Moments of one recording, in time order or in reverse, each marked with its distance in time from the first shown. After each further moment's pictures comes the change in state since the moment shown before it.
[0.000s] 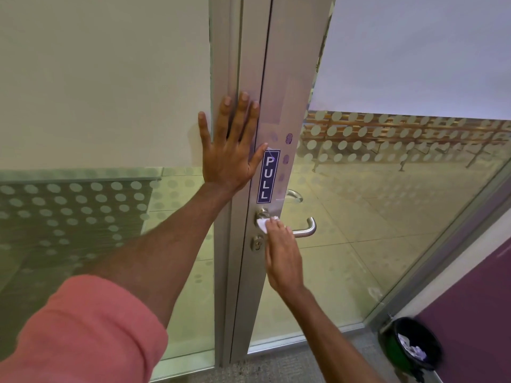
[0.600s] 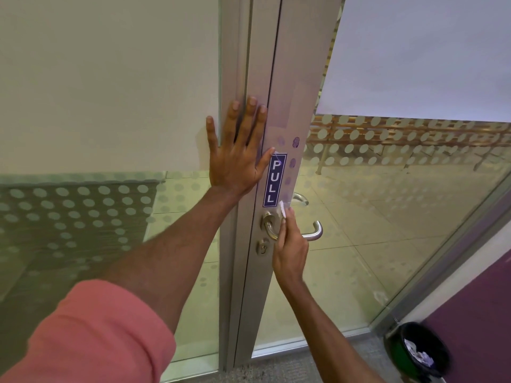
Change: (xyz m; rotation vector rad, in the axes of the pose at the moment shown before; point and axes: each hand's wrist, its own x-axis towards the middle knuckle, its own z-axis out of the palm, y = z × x) left_hand 0.000 -0.002 0.003 -0.012 0.011 0.009; right_hand 0.027 -0.024 -0.002 0.365 0.252 0.372
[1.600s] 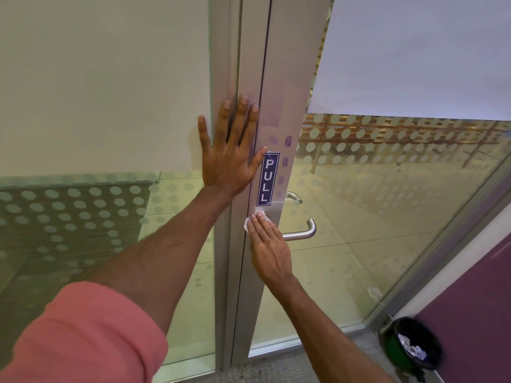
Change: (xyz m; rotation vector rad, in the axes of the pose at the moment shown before) left_hand 0.000 0.001 0.000 0.006 0.004 0.000; right_hand -0.004 0.018 0.009 -0.754 -0.279 -0.672
